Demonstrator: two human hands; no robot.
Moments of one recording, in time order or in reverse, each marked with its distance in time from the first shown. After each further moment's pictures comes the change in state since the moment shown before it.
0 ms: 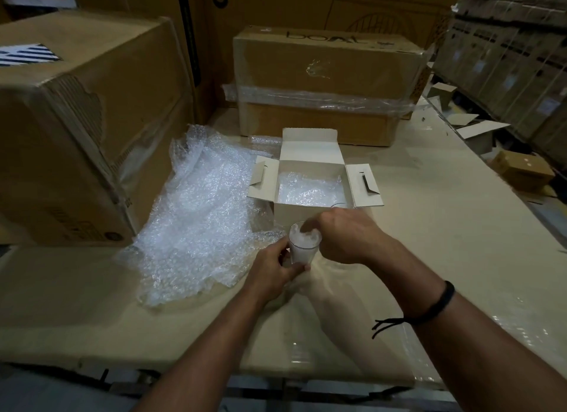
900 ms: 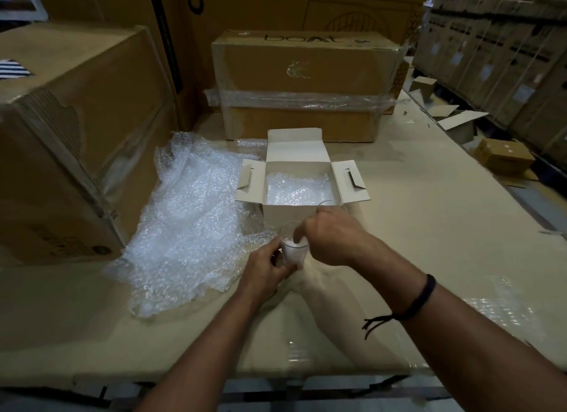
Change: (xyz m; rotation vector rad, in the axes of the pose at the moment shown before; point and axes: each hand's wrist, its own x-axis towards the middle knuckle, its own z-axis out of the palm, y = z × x) left_hand 0.001 -0.004 0.002 0.008 0.016 0.037; right_hand -0.003 -0.005 0.005 -0.129 -0.031 -0.024
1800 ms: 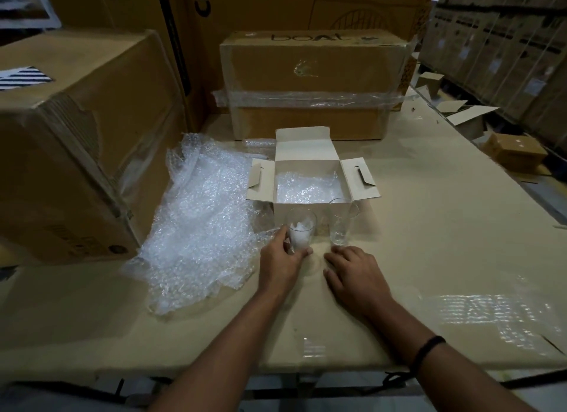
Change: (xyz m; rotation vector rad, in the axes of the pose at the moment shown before) left_hand 0.003 0.020 0.012 0.022 0.208 -0.150; right_hand -0.025 0.002 0.150 0.334 0.352 0.304
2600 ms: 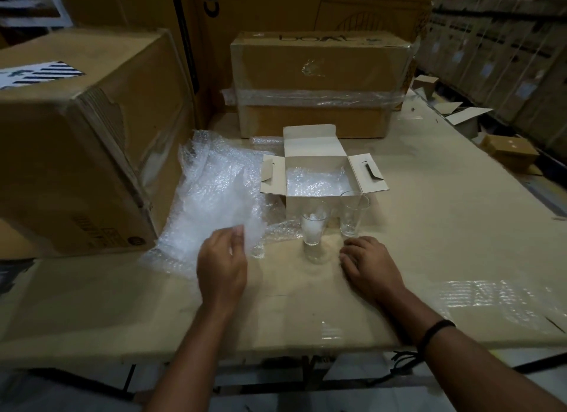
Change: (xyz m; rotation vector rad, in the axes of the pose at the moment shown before) left_hand -0.034 0.001 -0.126 0.189 0.331 0.195; right_hand 0.000 0.002 0.008 0.069 0.206 -0.020
